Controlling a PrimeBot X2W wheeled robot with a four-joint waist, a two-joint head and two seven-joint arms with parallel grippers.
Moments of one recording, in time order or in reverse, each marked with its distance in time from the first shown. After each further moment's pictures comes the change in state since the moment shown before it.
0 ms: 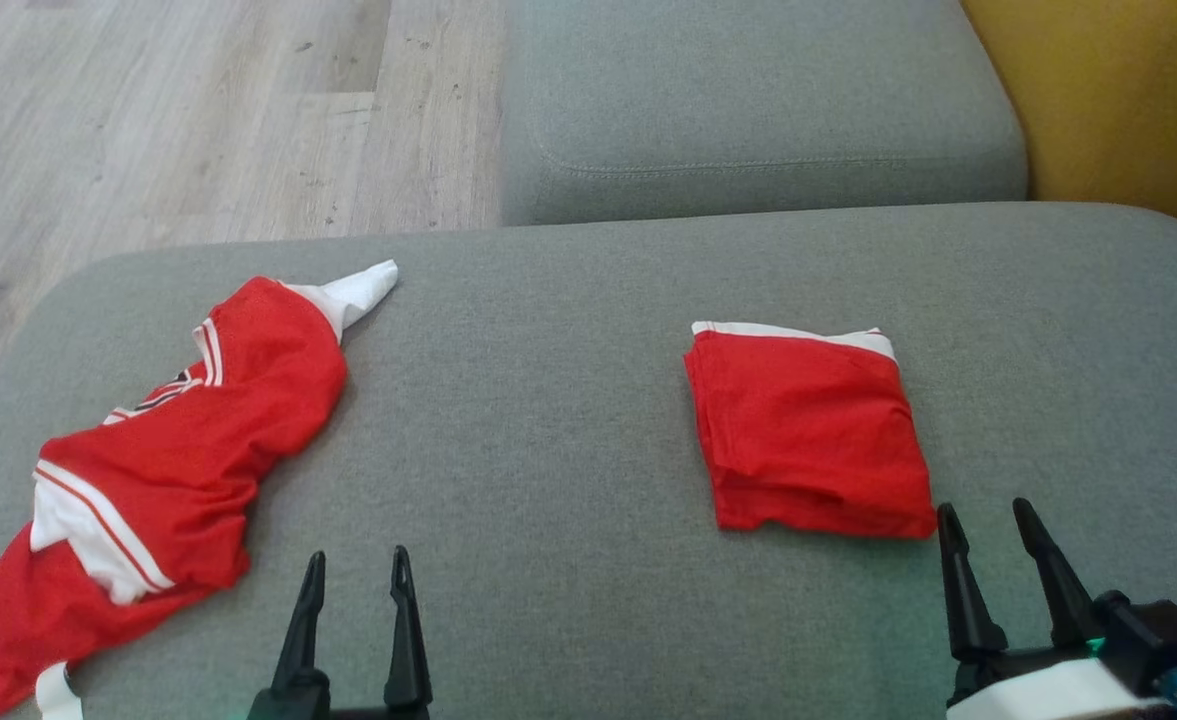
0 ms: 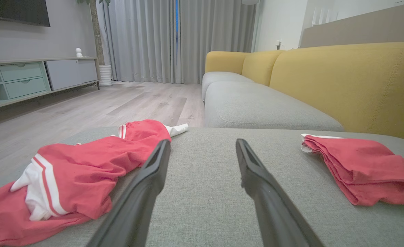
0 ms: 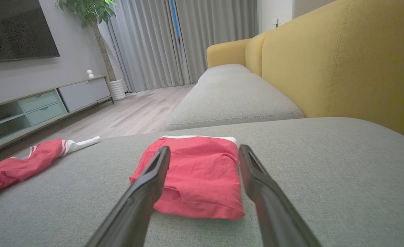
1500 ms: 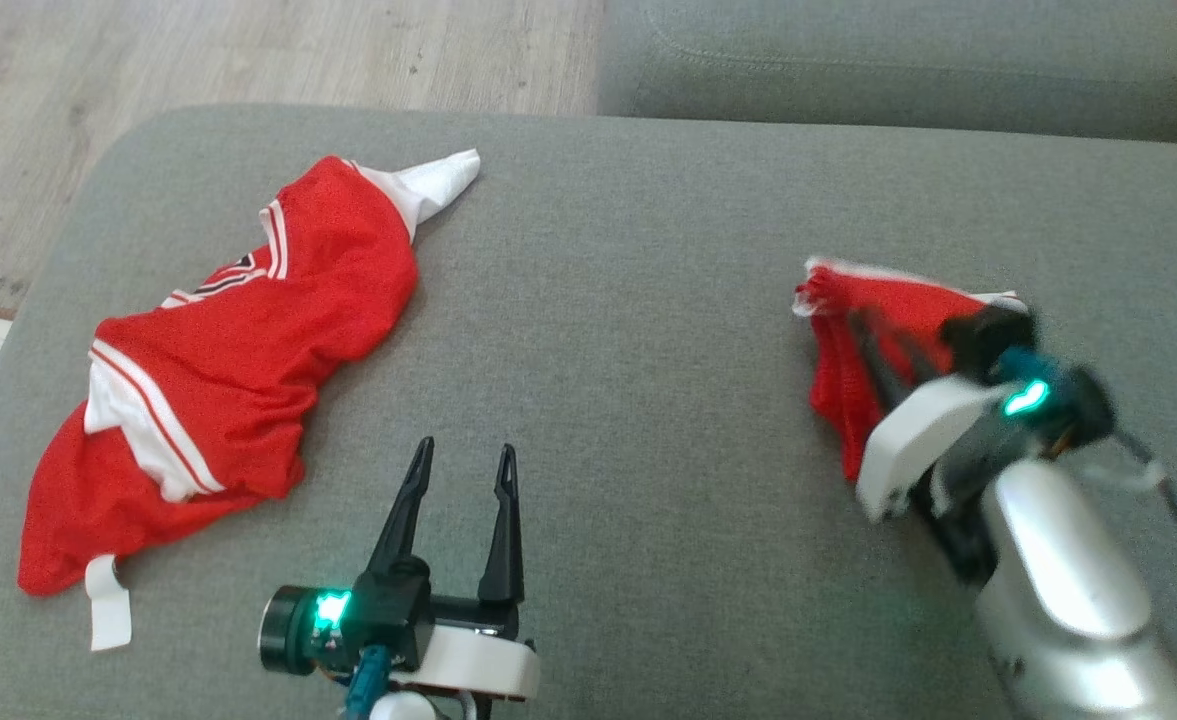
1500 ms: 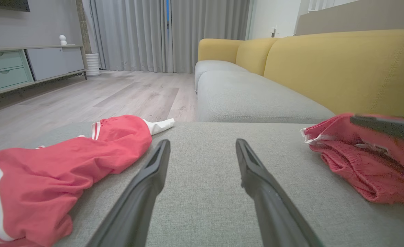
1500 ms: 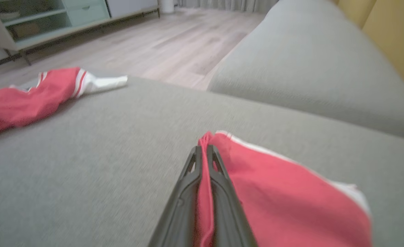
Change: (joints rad) left arm -0.250 0.002 -0.204 0.100 -0.056 0.026 0.000; right arm -0.579 -0.025 0.134 0.343 -0.103 0.000 0.319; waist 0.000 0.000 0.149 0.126
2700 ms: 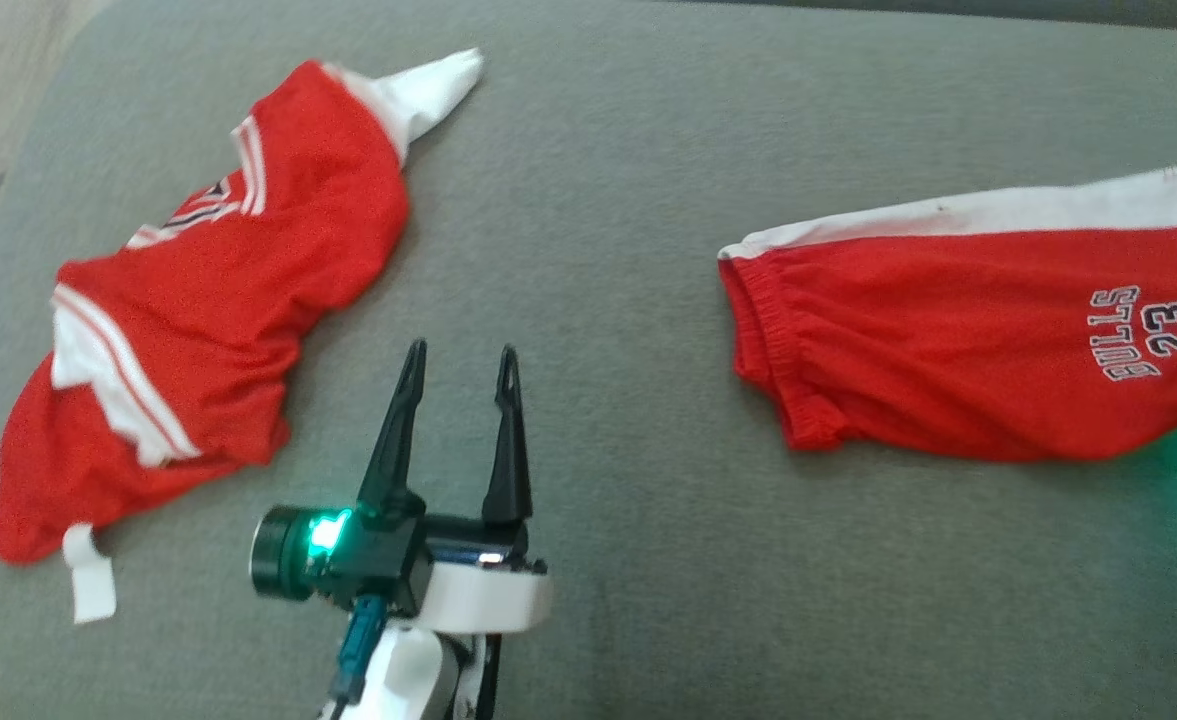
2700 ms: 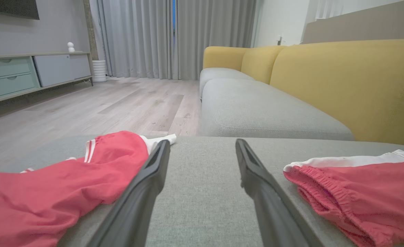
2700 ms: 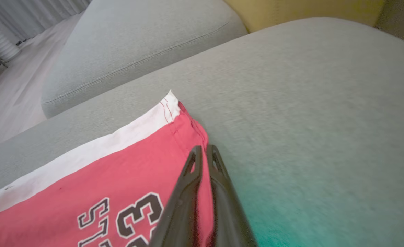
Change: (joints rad) left arm -0.095 -0.005 -0.012 -0.120 0.005 0.054 0.000; right arm -0.139 -0.185 -0.495 0.351 0.232 0.000 0.009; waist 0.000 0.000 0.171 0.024
